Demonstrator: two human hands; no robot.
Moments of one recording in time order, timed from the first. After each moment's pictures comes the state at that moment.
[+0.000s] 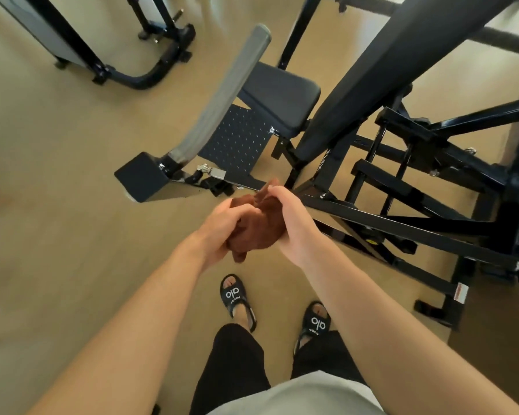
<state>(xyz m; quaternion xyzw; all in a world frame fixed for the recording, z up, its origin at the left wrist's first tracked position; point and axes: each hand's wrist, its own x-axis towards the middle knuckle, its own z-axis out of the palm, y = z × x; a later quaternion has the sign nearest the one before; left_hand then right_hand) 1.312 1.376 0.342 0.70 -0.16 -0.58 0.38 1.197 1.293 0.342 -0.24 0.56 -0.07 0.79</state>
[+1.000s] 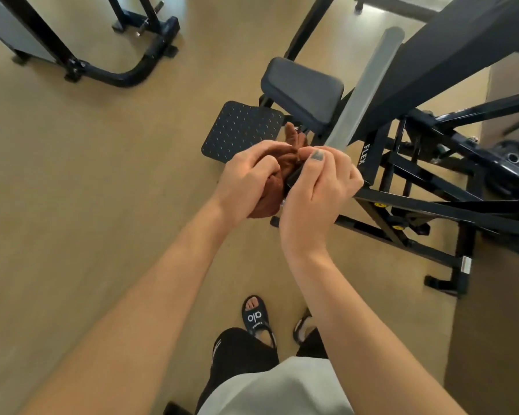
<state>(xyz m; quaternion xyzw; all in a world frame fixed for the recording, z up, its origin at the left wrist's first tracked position) 1.503 1.411 0.410 0.64 -0.45 -0.45 0.43 1.398 1.407 0.404 -0.50 0.61 -0.51 0.34</state>
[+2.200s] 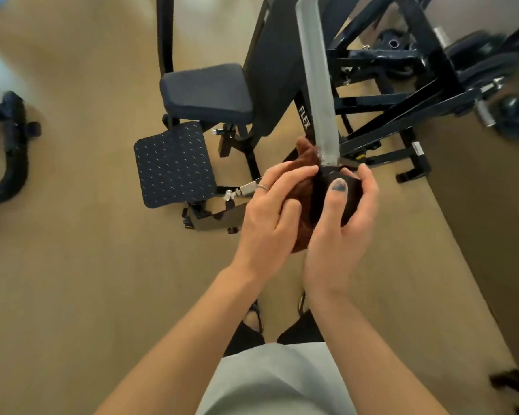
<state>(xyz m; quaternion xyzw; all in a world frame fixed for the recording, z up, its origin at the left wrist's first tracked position) 1.540 1.379 0.367 0.41 -0.67 -0.48 0.39 1.466 1.421 0.403 -0.26 0.75 -0.58 0.17</state>
